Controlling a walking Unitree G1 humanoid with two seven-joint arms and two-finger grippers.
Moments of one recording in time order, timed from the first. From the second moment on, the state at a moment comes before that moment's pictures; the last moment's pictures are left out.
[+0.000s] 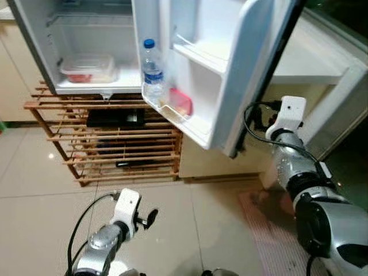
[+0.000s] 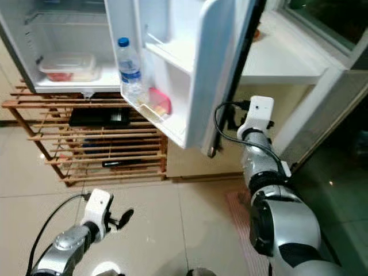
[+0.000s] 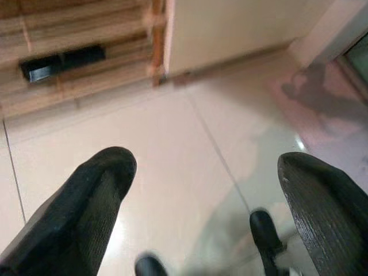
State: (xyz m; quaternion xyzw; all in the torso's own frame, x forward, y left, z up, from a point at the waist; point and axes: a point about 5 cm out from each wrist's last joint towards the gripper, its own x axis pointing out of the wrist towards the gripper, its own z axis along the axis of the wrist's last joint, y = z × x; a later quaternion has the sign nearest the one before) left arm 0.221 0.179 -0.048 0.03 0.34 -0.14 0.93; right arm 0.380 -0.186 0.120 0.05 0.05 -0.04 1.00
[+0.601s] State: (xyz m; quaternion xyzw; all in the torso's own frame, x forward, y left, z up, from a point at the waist) left arm 0.210 0.190 -0.062 0.04 0.38 -0.12 0.92; right arm 0.339 -0.025 0.217 0.26 -0.07 0.40 0.88
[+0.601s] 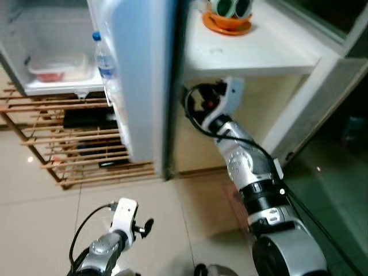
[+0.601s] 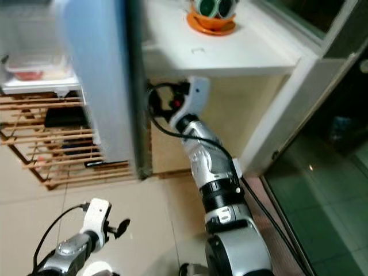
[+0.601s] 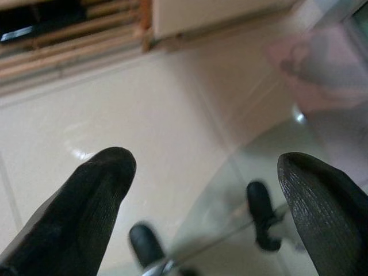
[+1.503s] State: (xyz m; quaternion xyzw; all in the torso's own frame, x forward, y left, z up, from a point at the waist) left arm 0.308 0.167 0.086 0.04 -0.04 -0.09 0.99; right arm 0.338 -0.195 0.134 0.00 0.03 0.03 1.00
